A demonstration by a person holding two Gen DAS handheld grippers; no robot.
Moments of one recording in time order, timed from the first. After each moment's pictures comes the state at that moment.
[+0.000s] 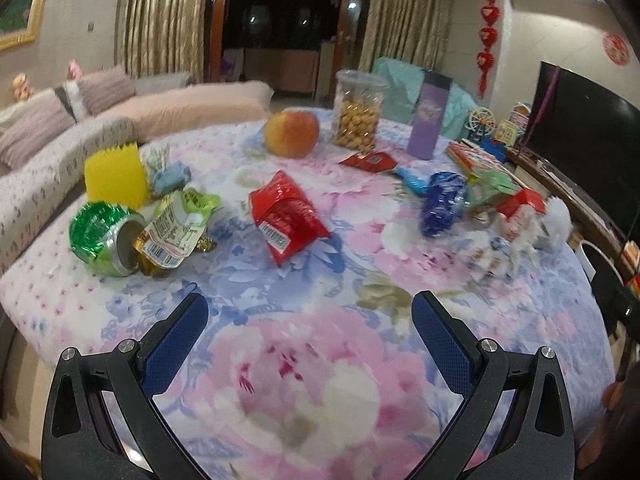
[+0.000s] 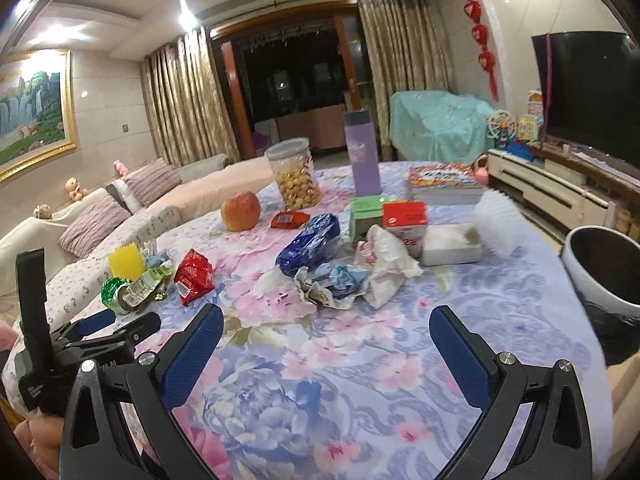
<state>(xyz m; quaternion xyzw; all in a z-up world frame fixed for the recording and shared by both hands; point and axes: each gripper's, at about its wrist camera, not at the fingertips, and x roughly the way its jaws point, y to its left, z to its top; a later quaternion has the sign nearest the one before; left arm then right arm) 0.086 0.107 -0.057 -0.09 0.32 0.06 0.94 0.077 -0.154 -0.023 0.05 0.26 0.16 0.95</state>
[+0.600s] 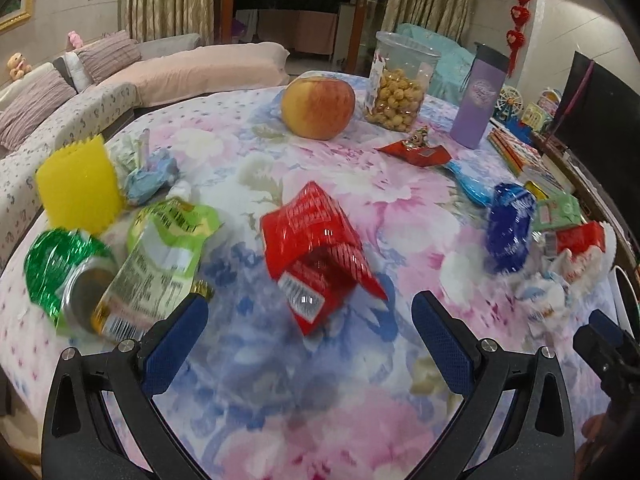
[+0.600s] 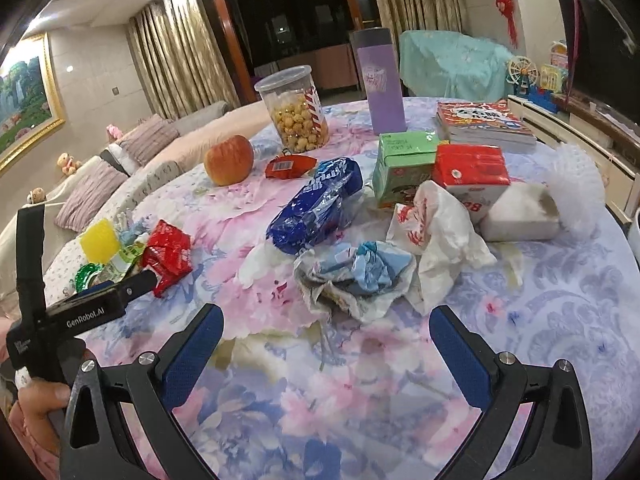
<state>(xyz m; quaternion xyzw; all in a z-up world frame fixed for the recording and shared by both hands) 0.179 0.139 -0.069 -0.10 0.39 0.08 0.91 0.163 -0.124 -0.057 0.04 0.36 0.16 0.92</state>
